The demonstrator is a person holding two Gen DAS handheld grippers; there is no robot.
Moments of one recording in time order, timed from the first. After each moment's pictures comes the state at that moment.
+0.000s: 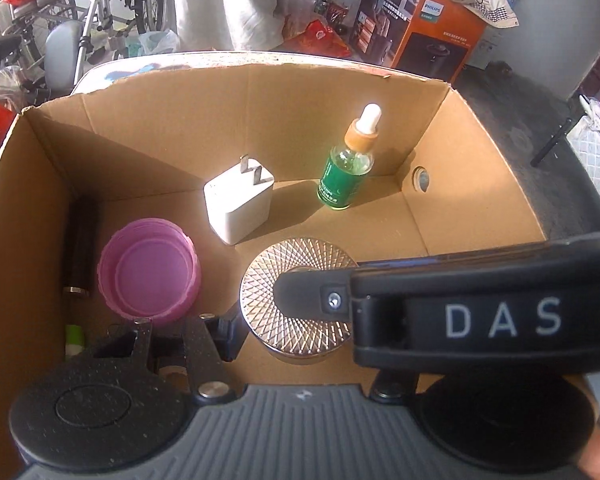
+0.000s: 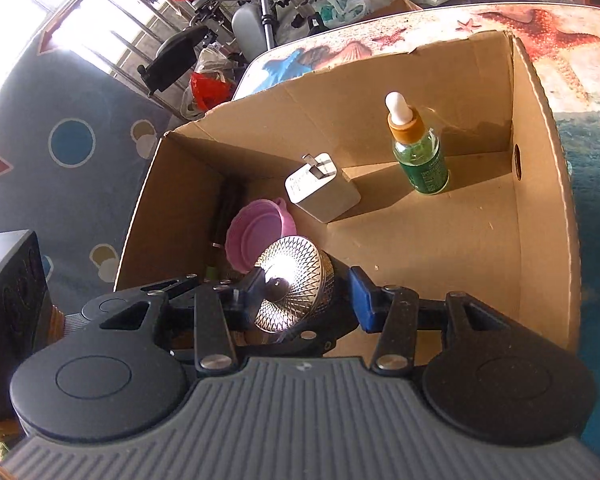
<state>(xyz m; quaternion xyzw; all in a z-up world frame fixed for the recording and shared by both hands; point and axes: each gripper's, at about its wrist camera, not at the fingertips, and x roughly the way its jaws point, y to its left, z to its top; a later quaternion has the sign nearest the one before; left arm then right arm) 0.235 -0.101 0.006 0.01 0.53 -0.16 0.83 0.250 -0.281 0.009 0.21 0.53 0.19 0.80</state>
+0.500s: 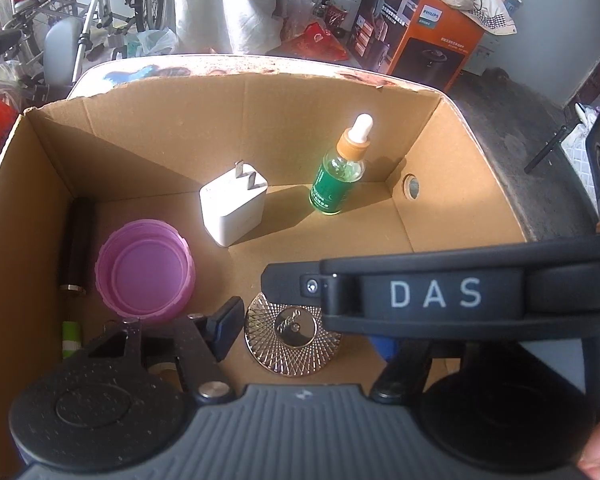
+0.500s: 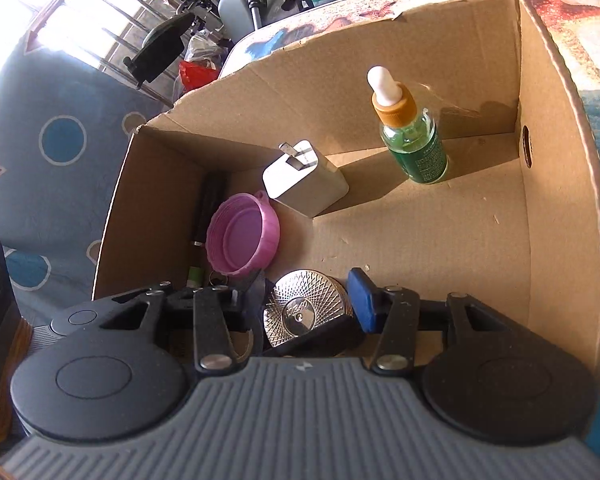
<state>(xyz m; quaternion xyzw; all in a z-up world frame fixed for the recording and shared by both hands) 0.230 -0.106 0.021 -0.01 0.52 -0.17 0.84 0.253 -0.283 0.000 0.23 0.53 0.18 0.80</state>
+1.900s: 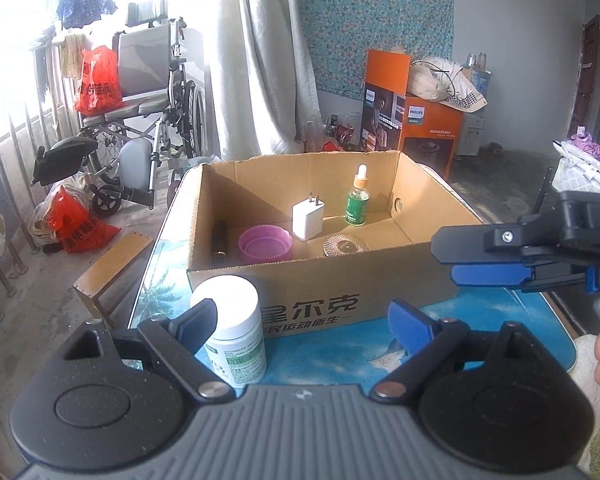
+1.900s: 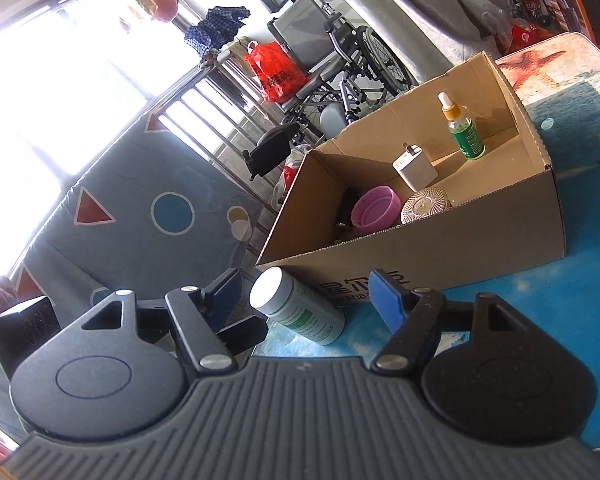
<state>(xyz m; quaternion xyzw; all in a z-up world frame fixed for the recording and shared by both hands) 0.013 -0.012 0.080 0.05 0.33 -0.14 0.93 0.007 -0.274 0.062 0.31 0.33 0.24 0.86</state>
